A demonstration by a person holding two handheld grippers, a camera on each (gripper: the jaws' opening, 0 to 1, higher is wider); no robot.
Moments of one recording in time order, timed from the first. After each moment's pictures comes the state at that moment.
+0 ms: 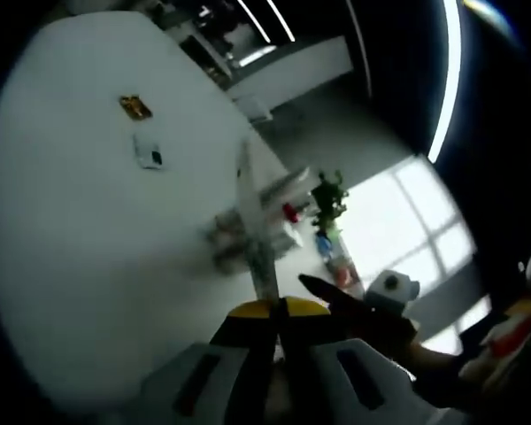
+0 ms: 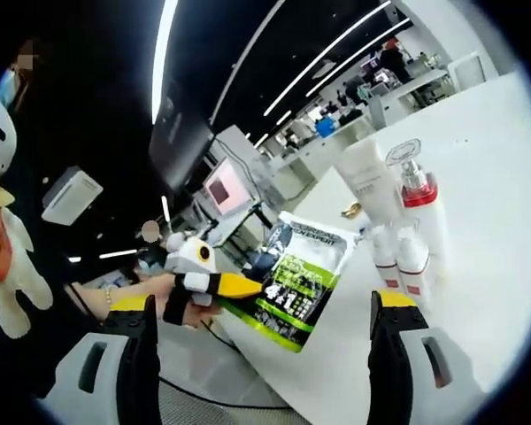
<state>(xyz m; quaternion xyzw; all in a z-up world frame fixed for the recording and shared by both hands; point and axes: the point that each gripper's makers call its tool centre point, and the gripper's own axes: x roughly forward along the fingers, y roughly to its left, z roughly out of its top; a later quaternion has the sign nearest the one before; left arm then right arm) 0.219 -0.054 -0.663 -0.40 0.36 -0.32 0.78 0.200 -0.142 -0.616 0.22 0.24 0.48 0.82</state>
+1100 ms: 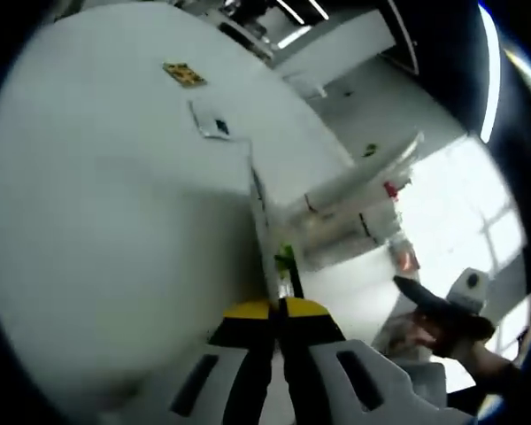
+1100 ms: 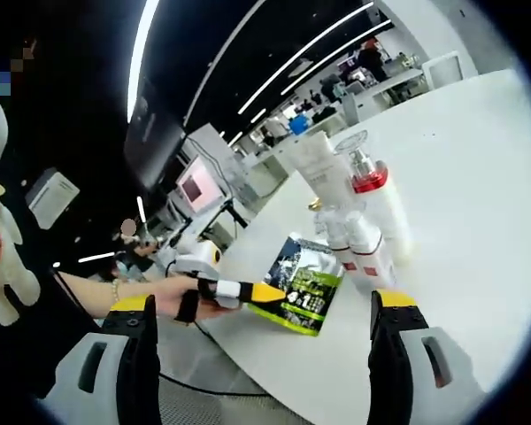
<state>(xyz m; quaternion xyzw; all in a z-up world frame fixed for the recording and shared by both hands) 0.243 -0.051 -0.749 -0.32 0.44 -0.23 0.81 0.201 -0.170 -0.637 0.21 0.26 0.43 0.84</state>
